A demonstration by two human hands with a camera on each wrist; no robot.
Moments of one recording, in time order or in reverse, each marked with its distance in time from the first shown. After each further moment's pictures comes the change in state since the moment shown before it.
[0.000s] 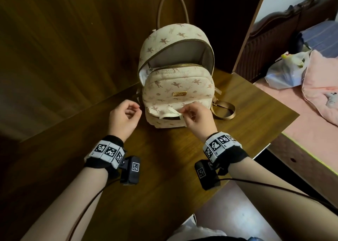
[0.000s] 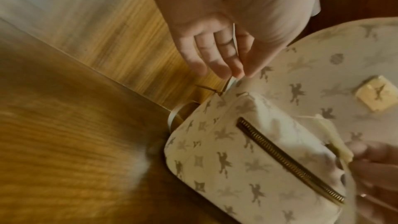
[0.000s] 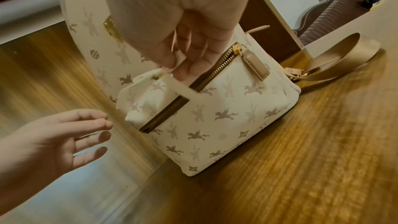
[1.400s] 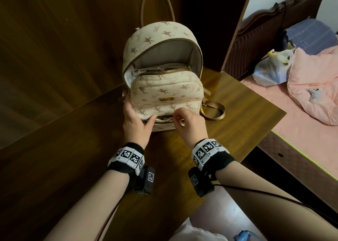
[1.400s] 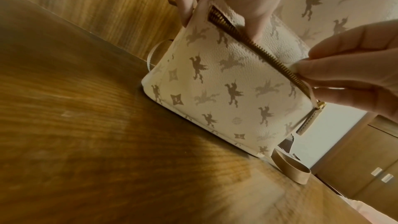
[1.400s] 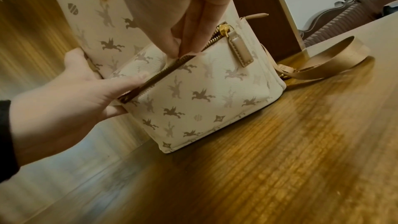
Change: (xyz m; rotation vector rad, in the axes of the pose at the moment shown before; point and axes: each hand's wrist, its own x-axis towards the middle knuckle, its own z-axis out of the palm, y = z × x) left_hand -0.004 0.000 0.087 0.003 0.194 0.080; right_hand -0.001 0.023 0.010 -0.258 0.137 -0.143
